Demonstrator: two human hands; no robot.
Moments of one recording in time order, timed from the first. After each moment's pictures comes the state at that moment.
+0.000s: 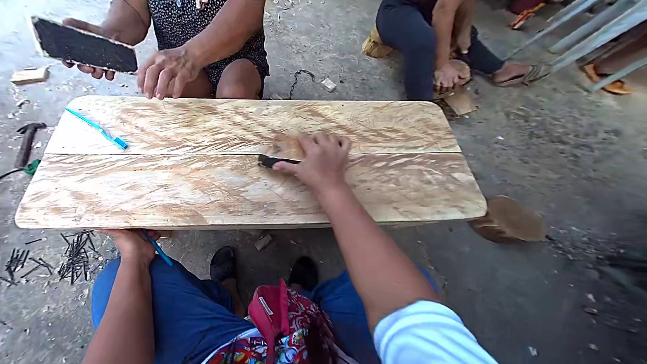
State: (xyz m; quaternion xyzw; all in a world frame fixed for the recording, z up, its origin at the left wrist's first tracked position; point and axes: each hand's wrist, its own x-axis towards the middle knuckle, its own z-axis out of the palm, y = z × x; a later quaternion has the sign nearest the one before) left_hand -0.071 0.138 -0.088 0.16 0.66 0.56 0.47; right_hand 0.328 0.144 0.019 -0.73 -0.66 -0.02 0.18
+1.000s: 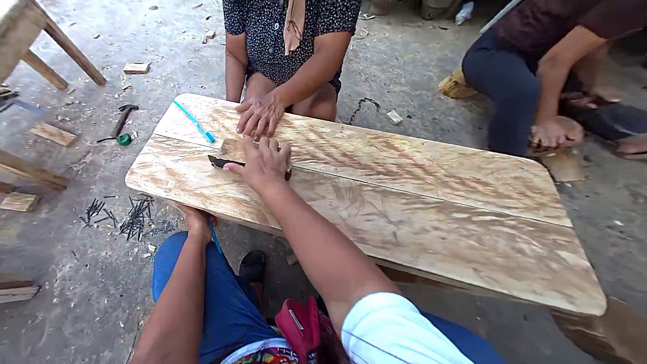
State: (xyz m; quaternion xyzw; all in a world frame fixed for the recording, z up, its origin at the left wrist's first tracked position) left_hand -0.067 0.135 -0.081 0.12 0.65 0.57 0.49; right_hand 0.096 0.209 0.048 -0.63 -0.77 0.10 0.10
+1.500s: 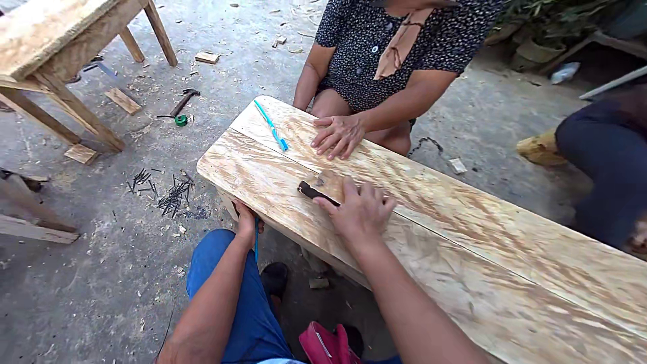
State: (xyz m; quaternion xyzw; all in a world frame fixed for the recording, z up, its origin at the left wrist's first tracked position) left_hand -0.075 0.133 -0.084 0.09 0.60 0.56 0.56; right_hand 0.127 0.170 0.042 -0.67 -0.74 0.04 0.10
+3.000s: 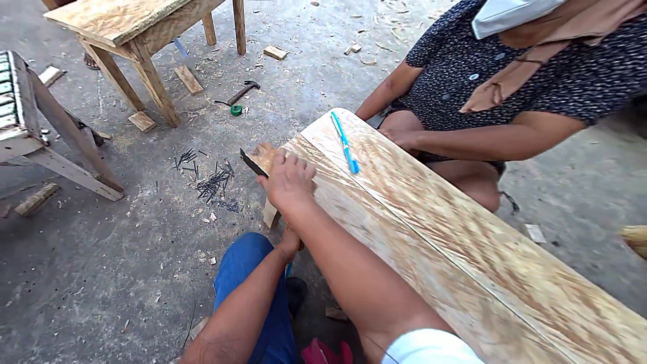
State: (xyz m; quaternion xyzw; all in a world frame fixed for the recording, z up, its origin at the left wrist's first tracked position) left_hand -0.081 0.119 -0.081 0.12 0.55 0.58 0.59; right_hand -0.121 0.193 0.029 -0.45 -0.89 0.05 0.07
